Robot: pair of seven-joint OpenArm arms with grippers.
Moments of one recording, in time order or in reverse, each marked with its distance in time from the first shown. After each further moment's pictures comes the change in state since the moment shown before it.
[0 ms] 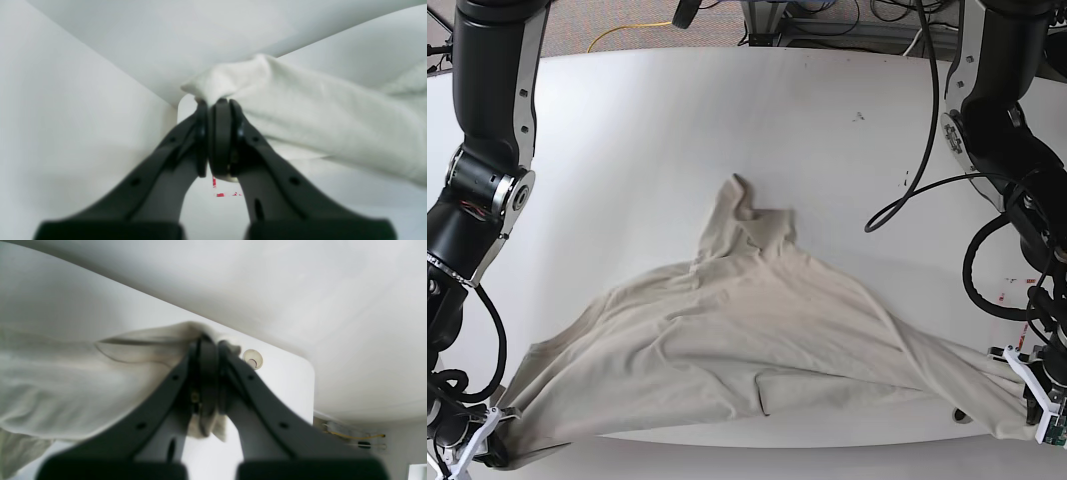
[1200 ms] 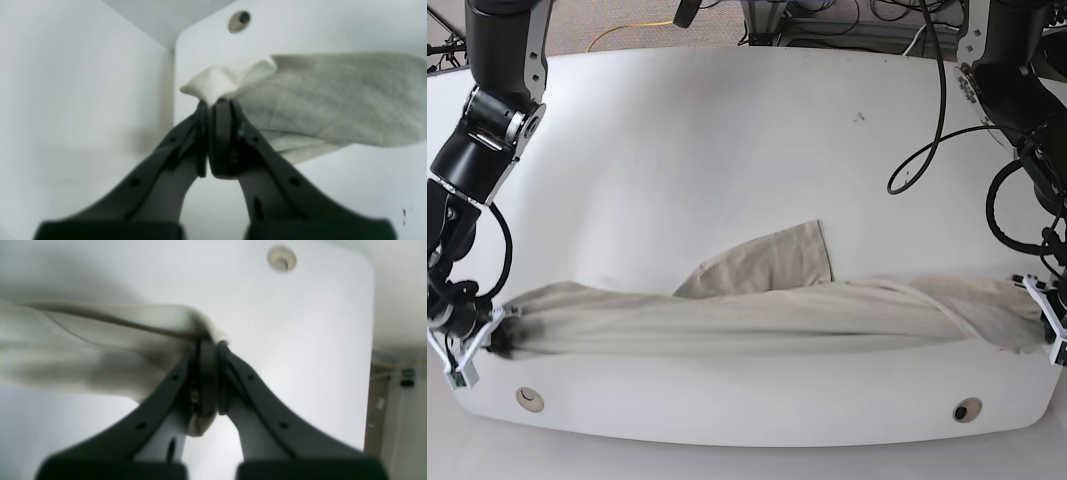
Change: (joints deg) left arm 17.1 -4.7 -8.4 0.3 -1.6 -3.4 -1.2; right arm -23.1 1.9 8.9 1.9 0.3 0.0 0.7
